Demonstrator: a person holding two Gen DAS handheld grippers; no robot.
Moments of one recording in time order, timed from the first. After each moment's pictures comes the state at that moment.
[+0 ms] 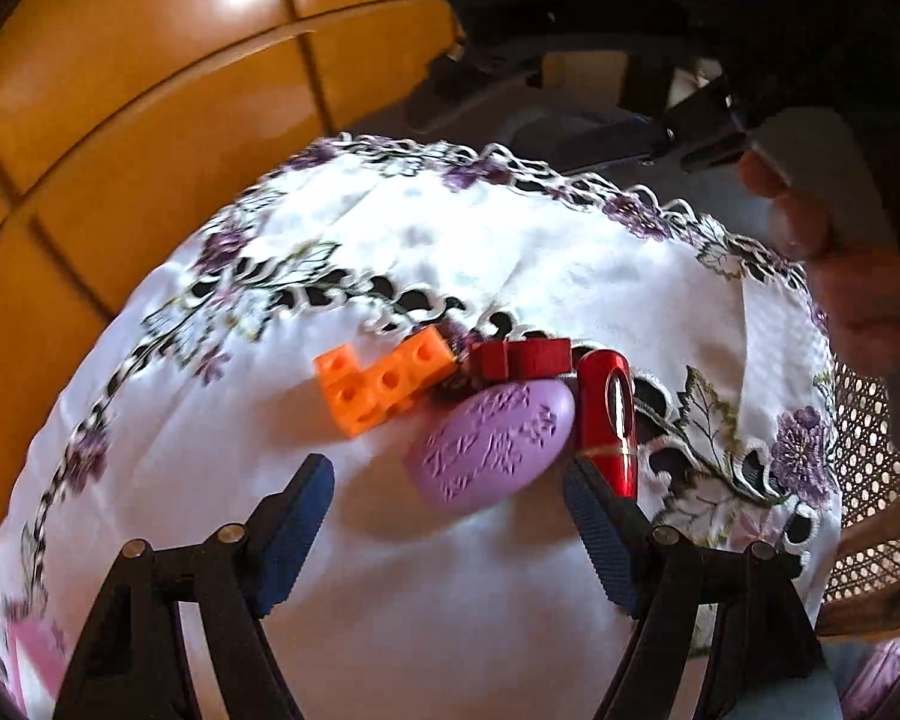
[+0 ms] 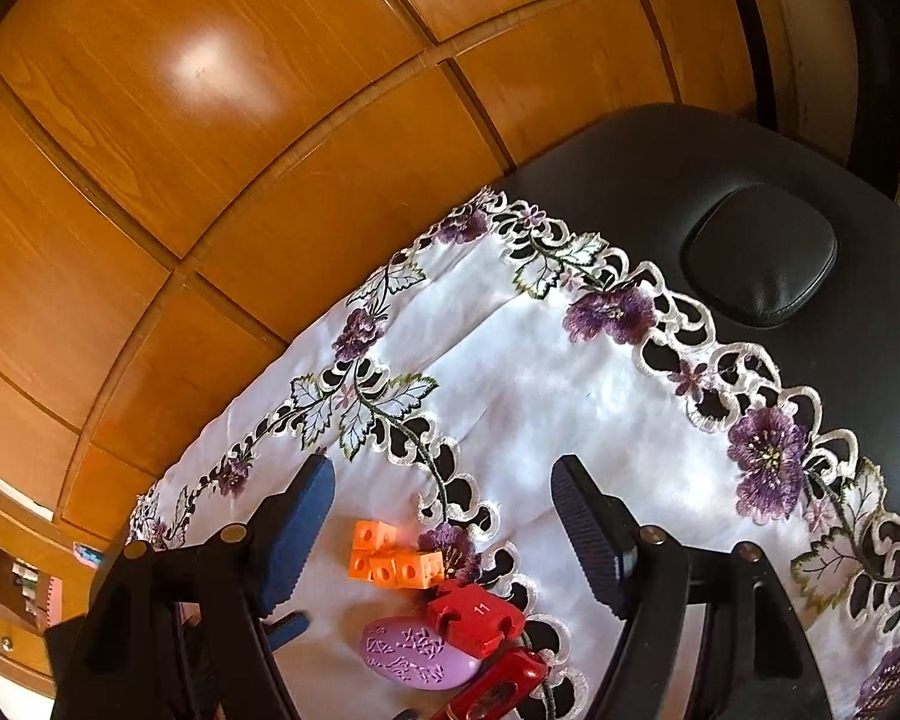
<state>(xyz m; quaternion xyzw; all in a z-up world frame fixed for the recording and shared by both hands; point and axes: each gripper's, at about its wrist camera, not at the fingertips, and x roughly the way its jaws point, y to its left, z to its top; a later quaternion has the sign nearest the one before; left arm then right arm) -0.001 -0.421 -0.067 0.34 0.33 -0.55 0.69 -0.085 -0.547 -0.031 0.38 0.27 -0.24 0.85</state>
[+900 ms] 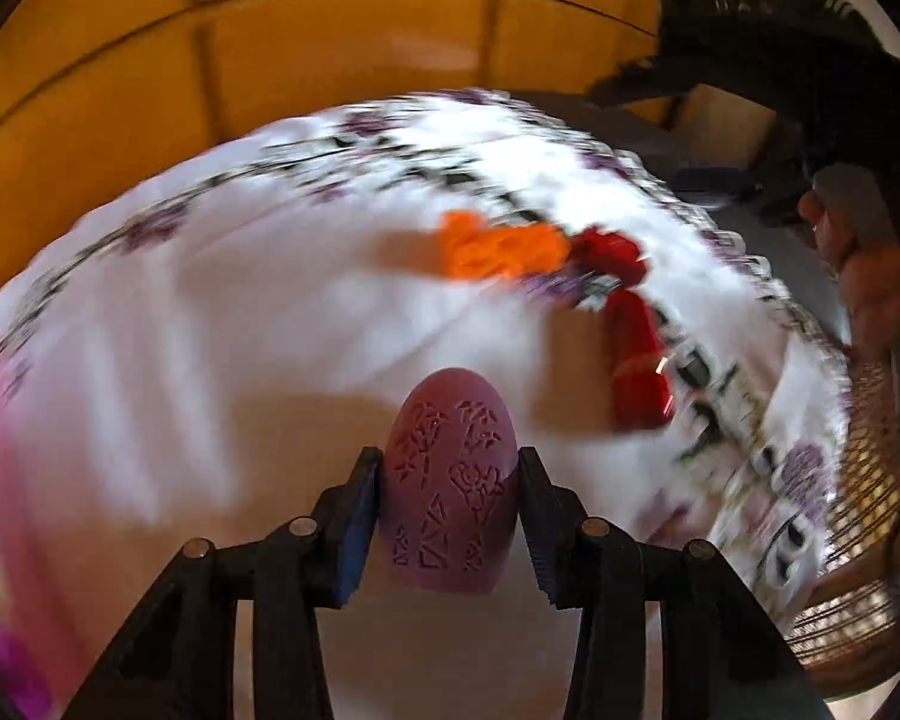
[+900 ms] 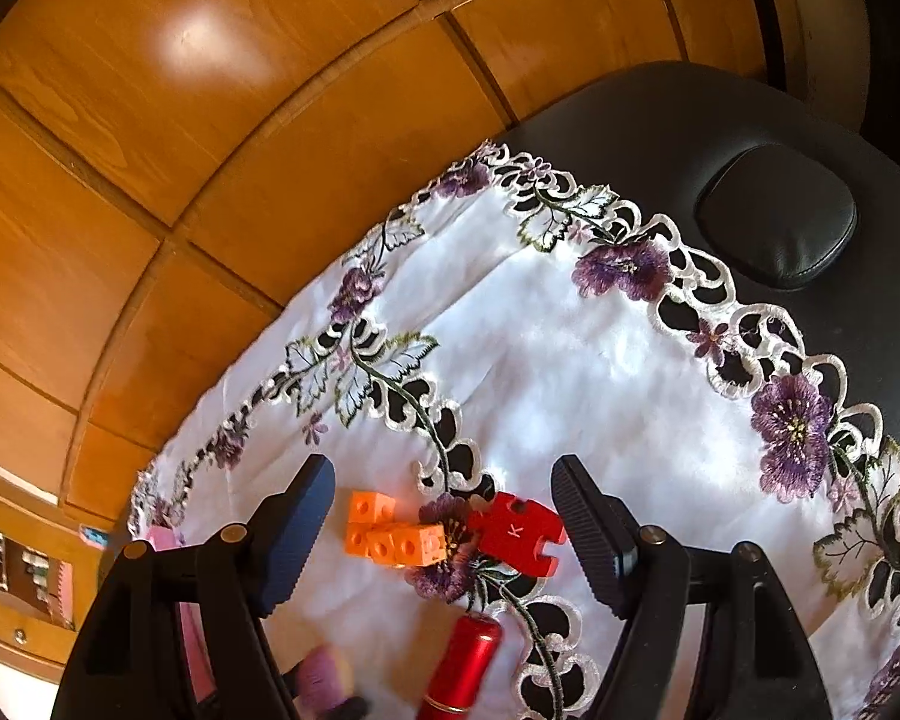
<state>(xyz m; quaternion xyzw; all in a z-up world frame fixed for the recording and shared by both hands) -0.001 -0.335 -0.089 0.19 0.42 -0.42 0.78 -0.072 -0.546 -0.043 0.39 0.32 -0.22 0.84</state>
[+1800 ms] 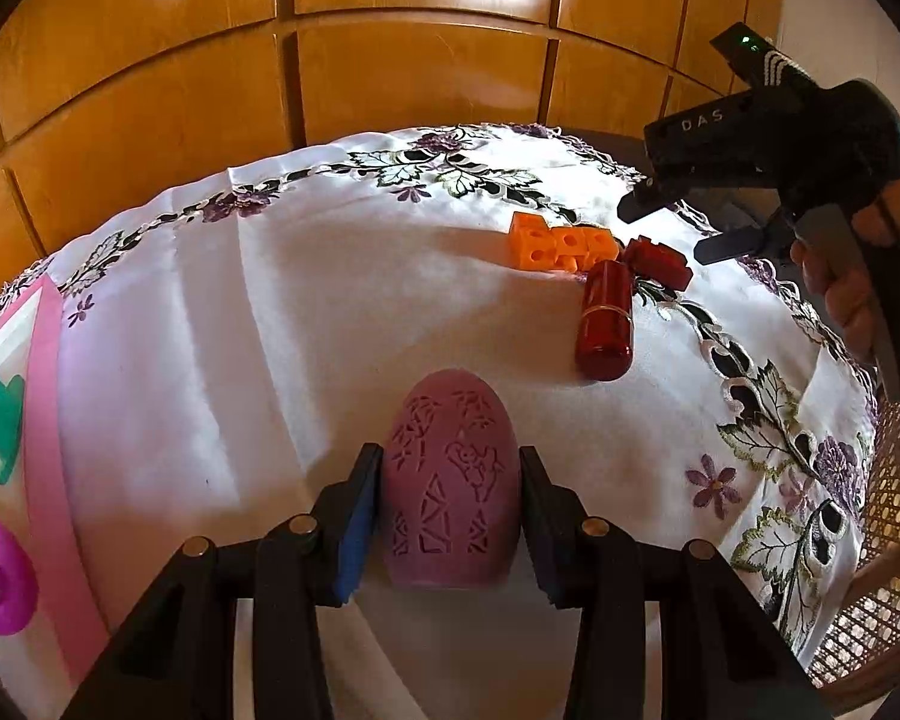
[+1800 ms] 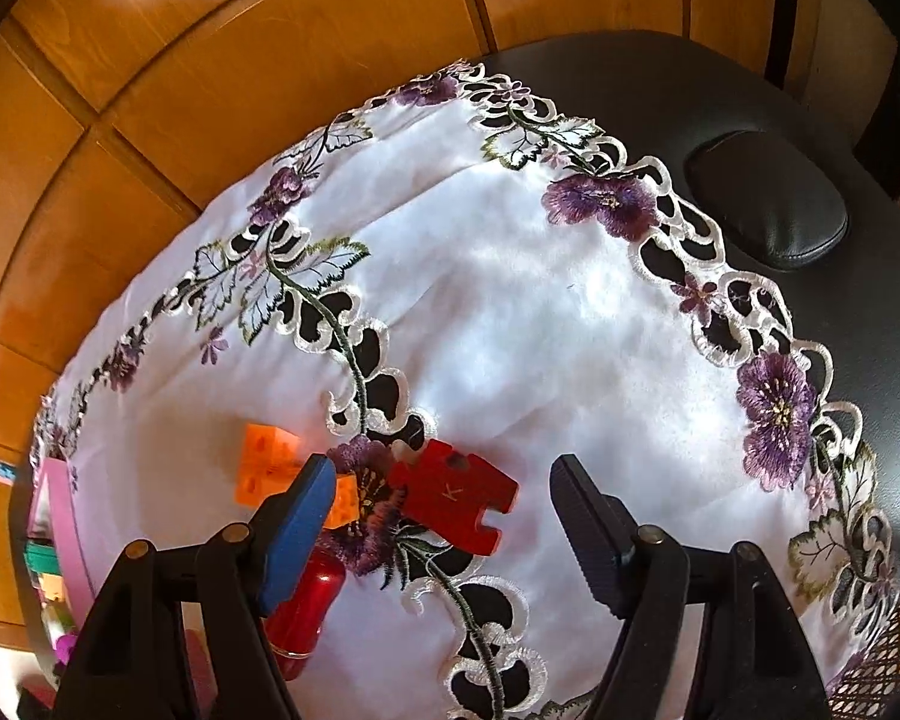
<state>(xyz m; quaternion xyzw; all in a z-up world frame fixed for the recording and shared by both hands) -0.007 -0.304 -0.101 0.15 0.39 -0.39 0.82 -0.045 -0.537 -0.078 0.32 0.43 -0.27 0.80</state>
